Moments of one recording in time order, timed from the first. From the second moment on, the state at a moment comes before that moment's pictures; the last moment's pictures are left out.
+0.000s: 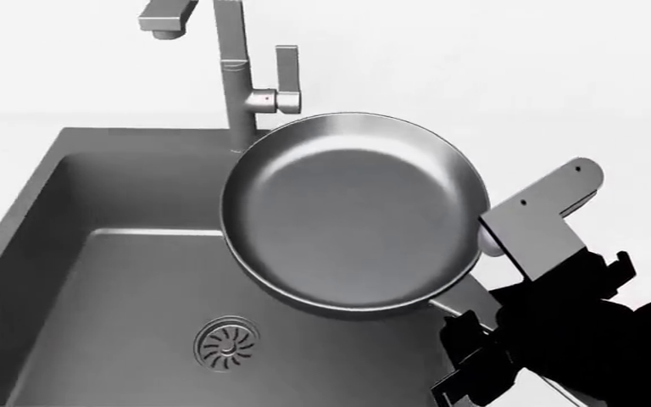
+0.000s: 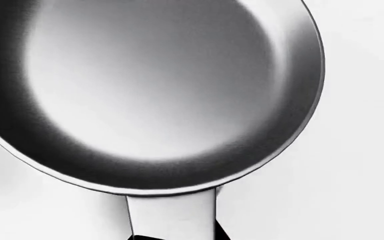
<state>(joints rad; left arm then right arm) -0.56 -0.49 -0.20 0.36 -0.45 -1.25 0.03 1.00 0.79 -0.58 -0.15 0.86 1.21 -0.18</state>
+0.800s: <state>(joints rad) -0.56 -0.50 -0.20 0.36 -0.47 -1.26 0.03 1.01 0.74 -0.69 -0.05 0.81 1.17 -0.25</state>
